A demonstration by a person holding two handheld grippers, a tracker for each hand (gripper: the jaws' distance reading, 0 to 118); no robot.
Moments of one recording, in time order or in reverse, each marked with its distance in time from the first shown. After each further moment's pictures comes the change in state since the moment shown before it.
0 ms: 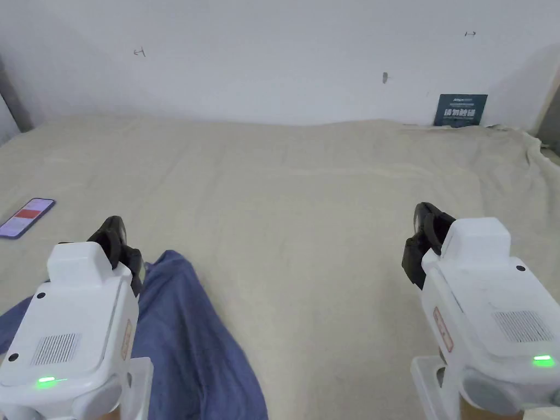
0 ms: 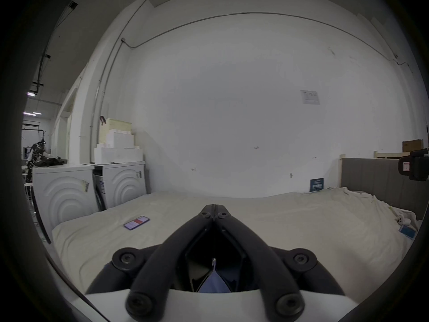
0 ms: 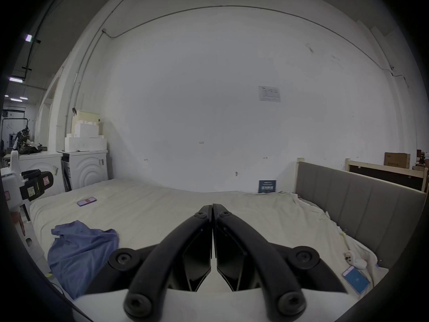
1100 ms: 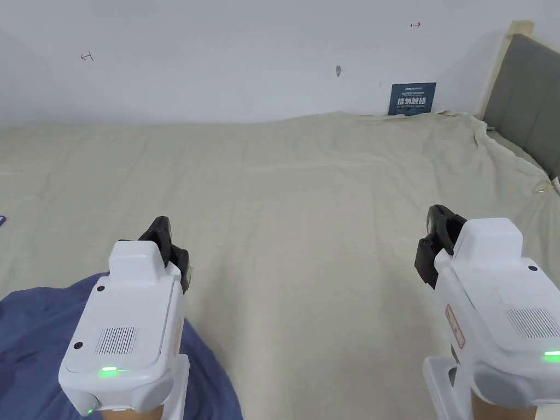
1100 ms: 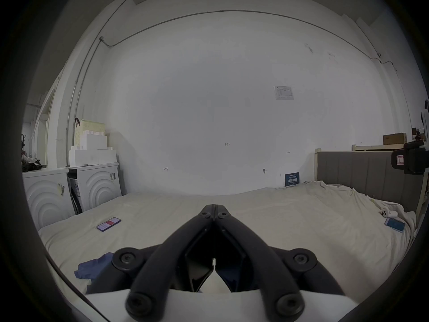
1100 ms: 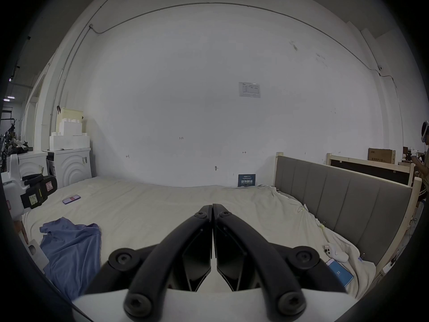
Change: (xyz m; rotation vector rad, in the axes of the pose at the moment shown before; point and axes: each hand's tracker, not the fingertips) left arm 0.093 -0.012 -0.007 -0.012 -0.198 -0.029; right arm 0.055 -0.012 0.034 -0.035 -0.156 -0.006
